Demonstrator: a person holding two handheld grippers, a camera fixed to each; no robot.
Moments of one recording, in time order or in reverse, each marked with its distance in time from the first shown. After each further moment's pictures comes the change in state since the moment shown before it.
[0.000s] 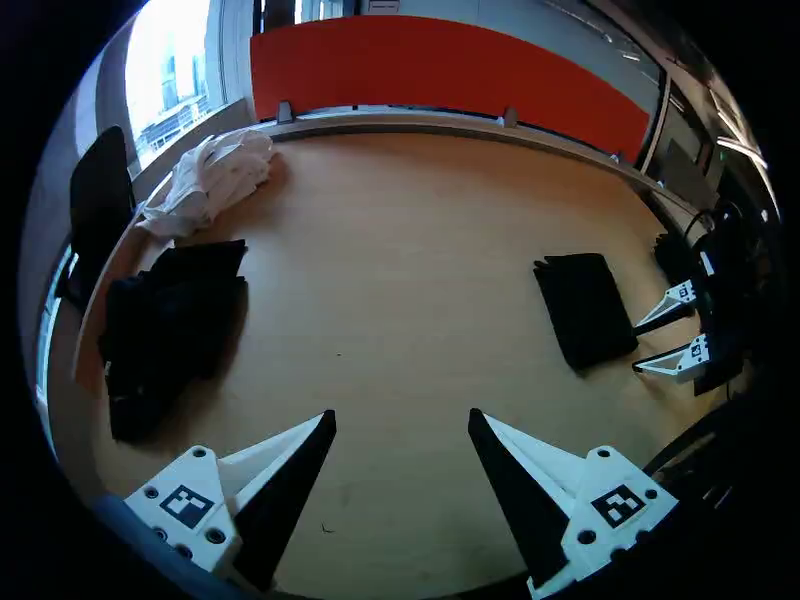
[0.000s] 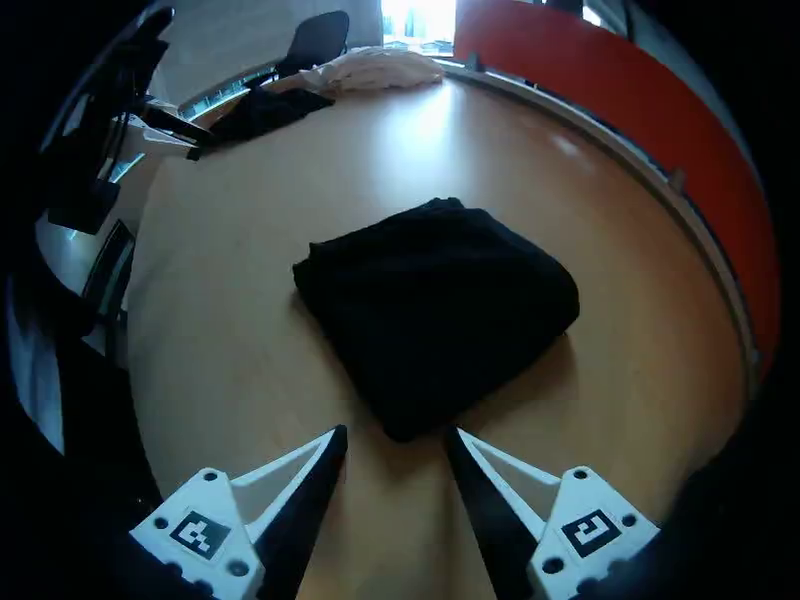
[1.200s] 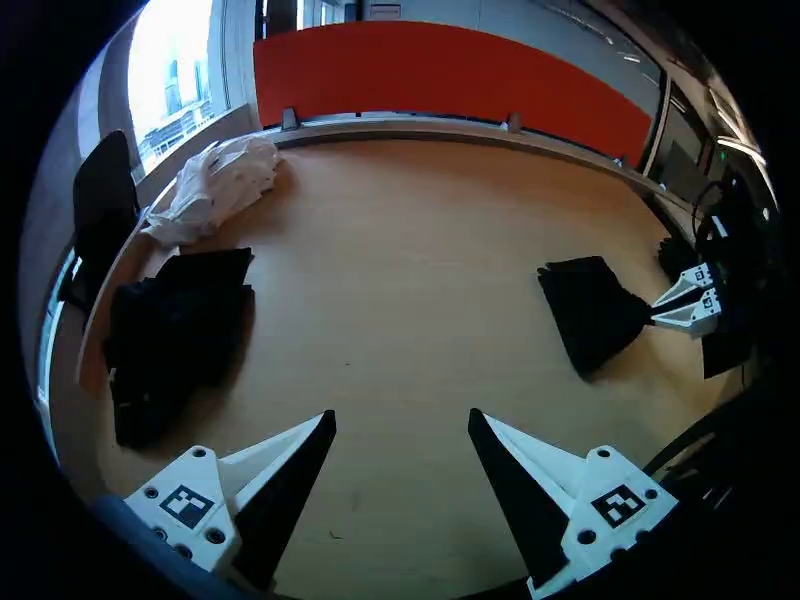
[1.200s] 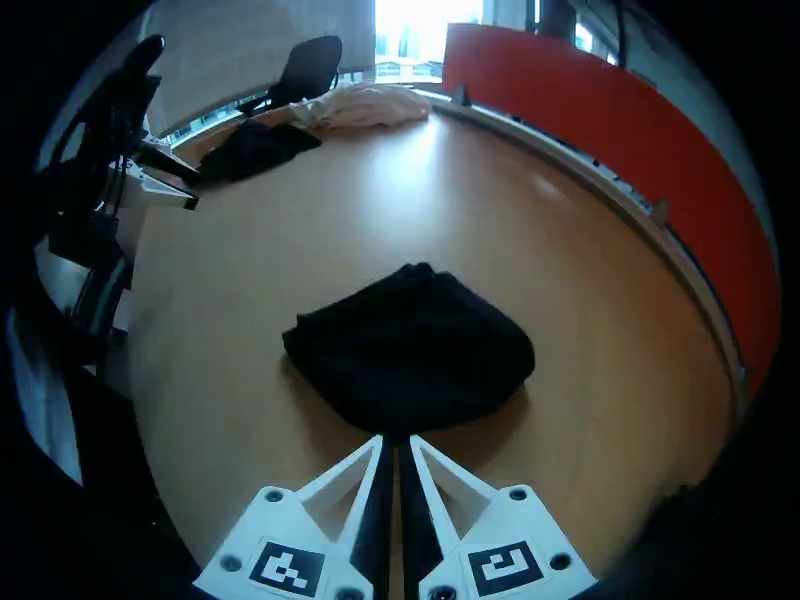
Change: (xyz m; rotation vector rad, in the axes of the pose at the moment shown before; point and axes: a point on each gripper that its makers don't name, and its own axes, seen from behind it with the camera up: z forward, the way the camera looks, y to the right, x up) left arm 0.007 -0.006 0.001 0.015 0.023 0.007; right arm 0.060 0.023 -0.022 -0.052 0.104 -0.024
